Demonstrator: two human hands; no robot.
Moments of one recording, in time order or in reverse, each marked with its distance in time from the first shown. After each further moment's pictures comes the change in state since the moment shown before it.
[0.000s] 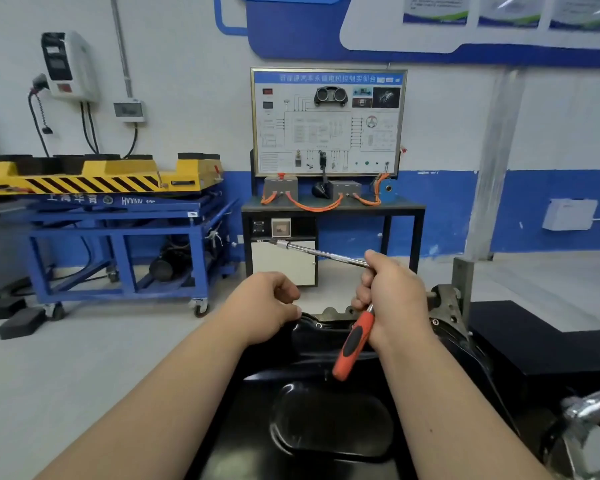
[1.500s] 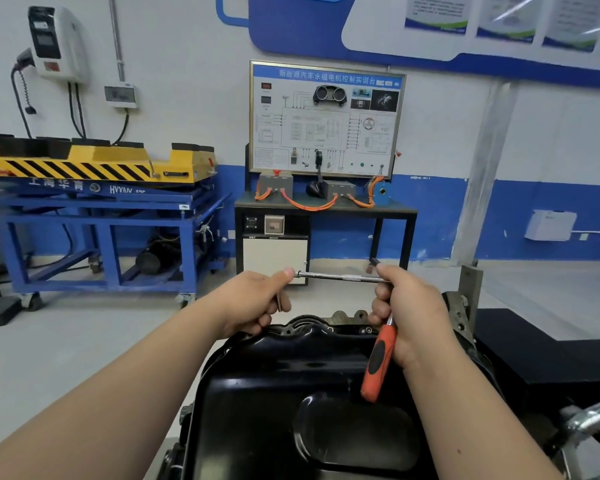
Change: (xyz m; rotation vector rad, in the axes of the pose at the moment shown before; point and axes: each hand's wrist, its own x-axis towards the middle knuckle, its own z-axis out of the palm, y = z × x) left_hand 0.032 -0.040 -0.014 -0.487 -0.269 -0.213; right_hand 0.000 0.006 0.000 -0.140 0.008 0.011
